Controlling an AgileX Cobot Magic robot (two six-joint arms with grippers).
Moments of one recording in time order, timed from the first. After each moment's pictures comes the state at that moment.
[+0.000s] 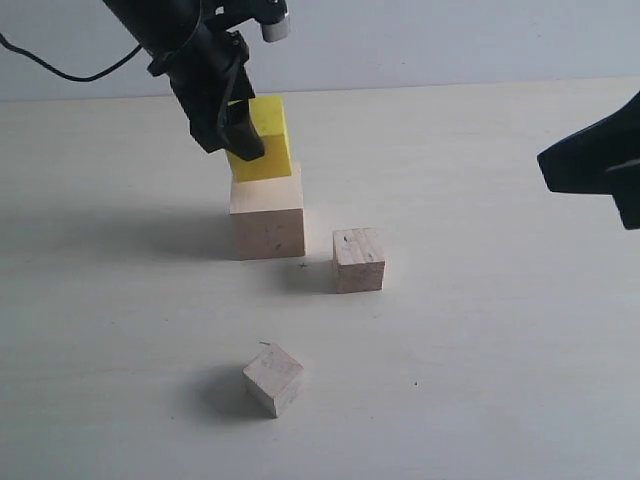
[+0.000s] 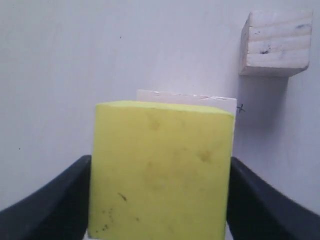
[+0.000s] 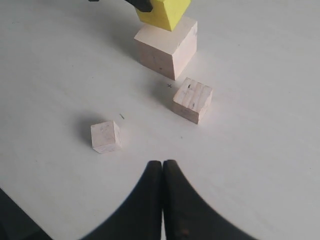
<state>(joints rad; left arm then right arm) -0.46 2.01 -1.73 -0.29 1.02 1.15 0.56 0.89 -0.91 0.21 0.93 -0.10</state>
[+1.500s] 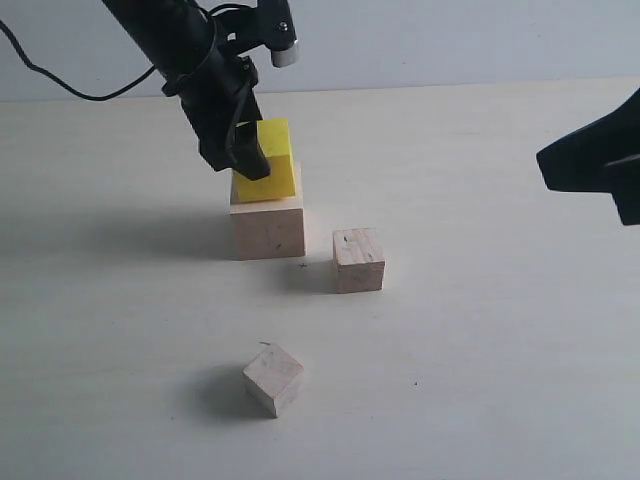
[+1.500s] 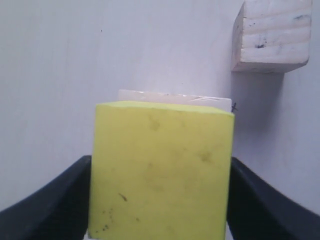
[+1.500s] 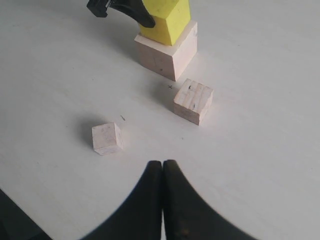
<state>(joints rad) -0.46 2.06 -1.73 -0.30 1.02 1.15 0.56 0.89 -0.91 0.21 0.93 -0.09</state>
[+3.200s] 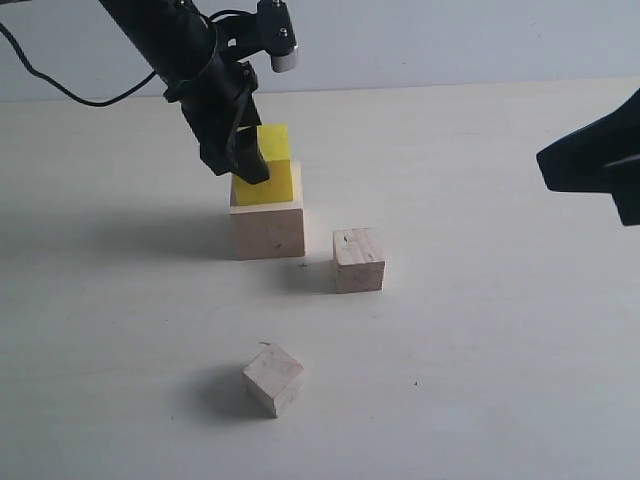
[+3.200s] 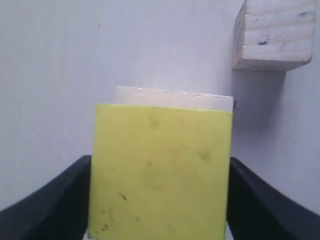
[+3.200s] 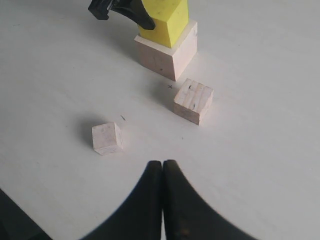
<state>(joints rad) -0.46 2.07 -1.72 -0.30 1.02 1.14 0.56 0.89 -0.91 0.21 0.93 -0.09</state>
